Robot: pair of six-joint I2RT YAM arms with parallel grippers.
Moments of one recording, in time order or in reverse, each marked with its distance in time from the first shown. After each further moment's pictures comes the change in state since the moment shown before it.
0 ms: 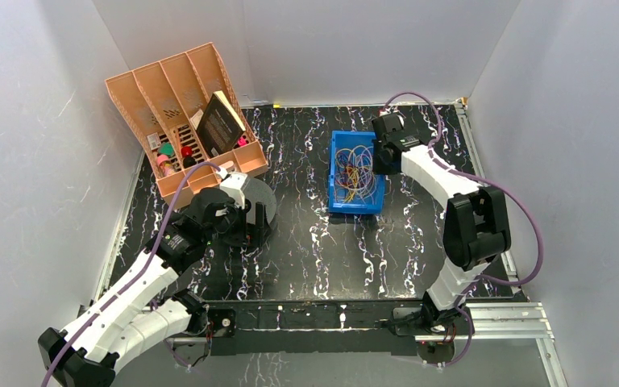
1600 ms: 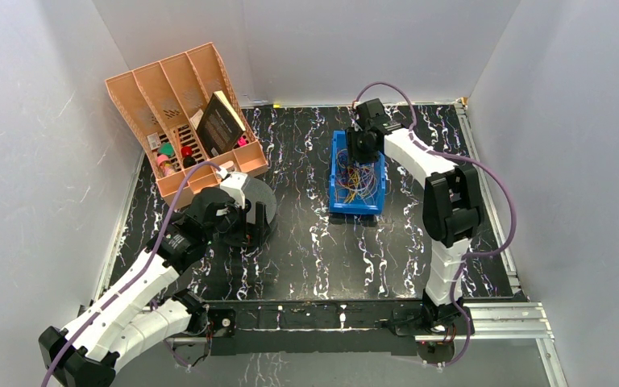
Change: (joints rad) left arm 0.000 0.007 0.000 0.000 -0.018 0.006; right arm 0.021 0.232 0.259 -0.008 -0.285 -0.084
